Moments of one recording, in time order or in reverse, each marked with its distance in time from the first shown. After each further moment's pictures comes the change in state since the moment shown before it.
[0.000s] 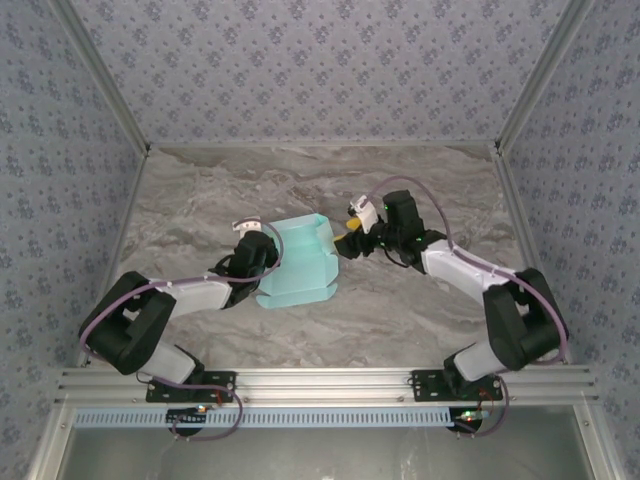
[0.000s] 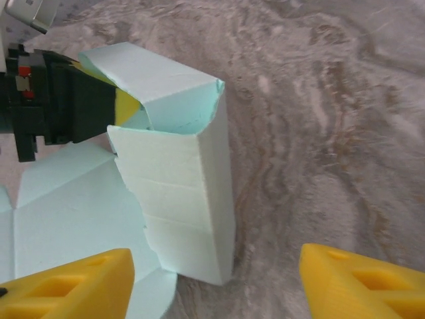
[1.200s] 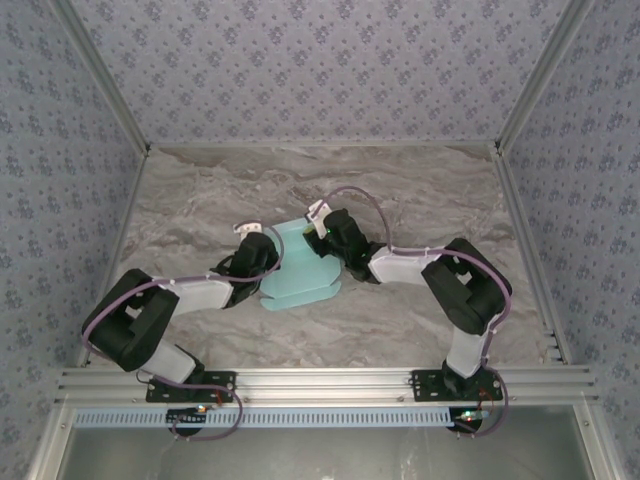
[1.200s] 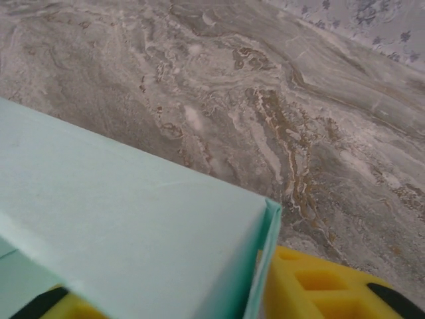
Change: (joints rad) left arm -0.002 0.021 0.002 -0.032 0.014 -0.027; right arm 0.302 0.296 0.089 0.335 0.701 0.107
